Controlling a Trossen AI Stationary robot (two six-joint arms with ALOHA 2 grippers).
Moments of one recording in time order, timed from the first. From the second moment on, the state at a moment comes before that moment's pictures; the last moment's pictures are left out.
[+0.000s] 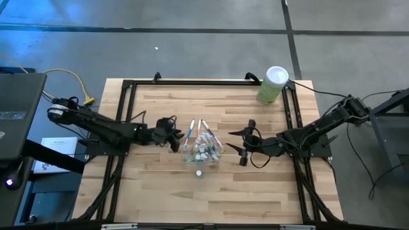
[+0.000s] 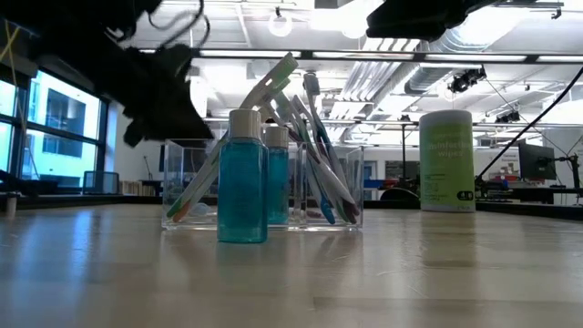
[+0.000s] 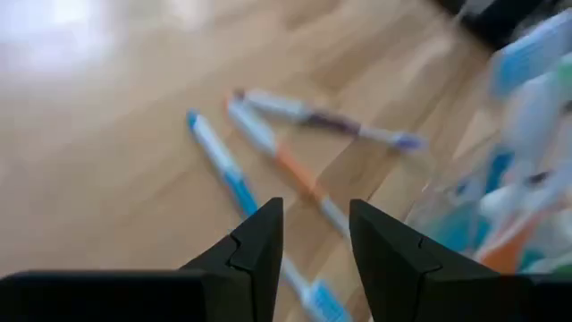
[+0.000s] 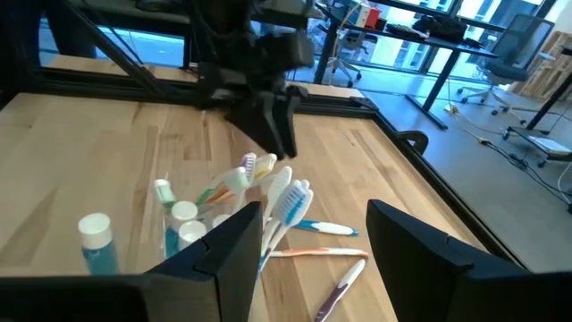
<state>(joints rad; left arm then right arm) -0.16 1.18 0.47 0.13 -0.49 -0.76 0.40 1.21 0.70 0.19 0.67 0.03</state>
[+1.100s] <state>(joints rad) -0.13 1.43 0.57 0.11 -0.37 -0.85 0.34 1.21 0.70 0.20 0.64 0.06</state>
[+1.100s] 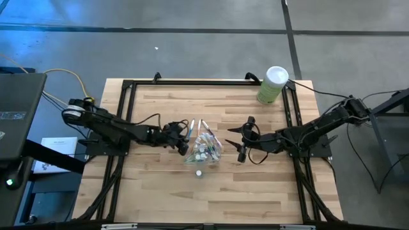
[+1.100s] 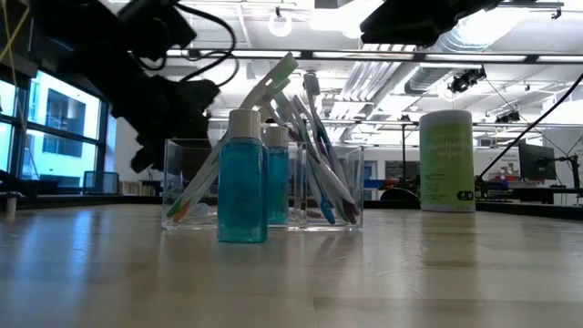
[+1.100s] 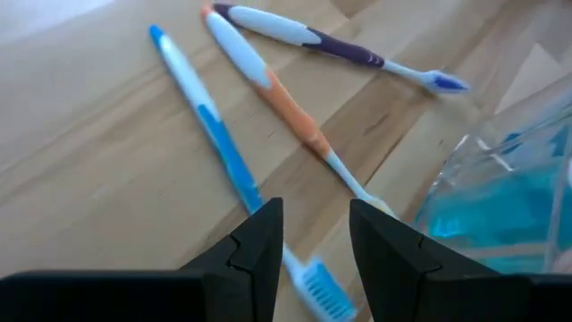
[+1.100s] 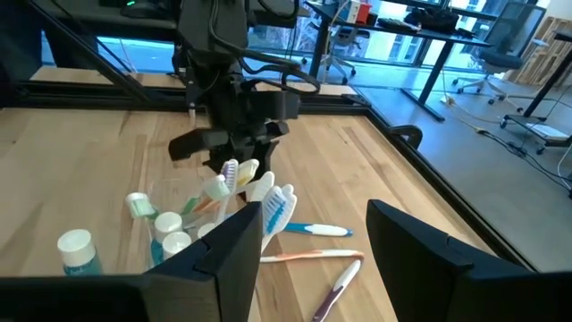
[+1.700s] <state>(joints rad) -0.09 1.55 0.65 -0.01 -0.35 -0.89 0.34 1.21 0.70 0.18 0.64 0.06</state>
